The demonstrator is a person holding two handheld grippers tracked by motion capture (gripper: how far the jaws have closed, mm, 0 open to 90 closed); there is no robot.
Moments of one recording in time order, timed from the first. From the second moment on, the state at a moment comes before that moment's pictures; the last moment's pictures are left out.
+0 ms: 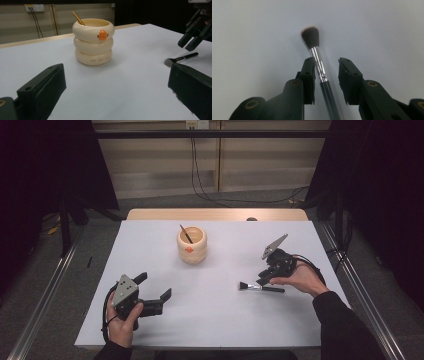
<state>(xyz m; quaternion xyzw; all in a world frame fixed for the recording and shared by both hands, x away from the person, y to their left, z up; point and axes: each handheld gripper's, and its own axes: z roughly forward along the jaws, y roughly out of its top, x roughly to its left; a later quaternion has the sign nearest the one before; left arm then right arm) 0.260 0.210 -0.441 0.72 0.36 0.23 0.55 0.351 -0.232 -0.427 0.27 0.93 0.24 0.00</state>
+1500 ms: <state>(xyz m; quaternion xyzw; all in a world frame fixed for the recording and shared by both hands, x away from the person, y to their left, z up) 0.260 0.211 -0.441 0.72 0.35 0.23 0.55 0.353 -0.217 -0.449 0.19 0.97 0.11 -0.01</state>
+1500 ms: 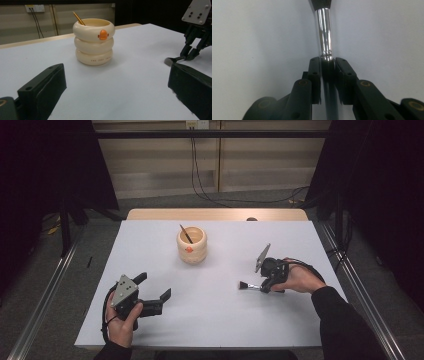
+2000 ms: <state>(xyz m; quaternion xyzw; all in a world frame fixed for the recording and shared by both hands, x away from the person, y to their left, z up) 0.259 0.211 -0.441 0.72 0.35 0.24 0.55 0.354 -0.220 -0.449 0.22 0.97 0.12 -0.01</state>
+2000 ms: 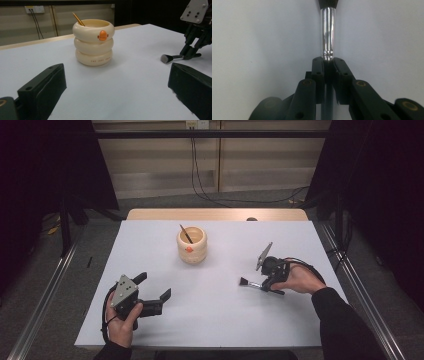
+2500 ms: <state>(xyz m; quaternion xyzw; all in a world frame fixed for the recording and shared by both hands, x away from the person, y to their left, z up) 0.259 0.212 -0.441 0.72 0.35 0.24 0.55 0.350 -0.235 -0.442 0.26 0.95 0.17 -0.02</state>
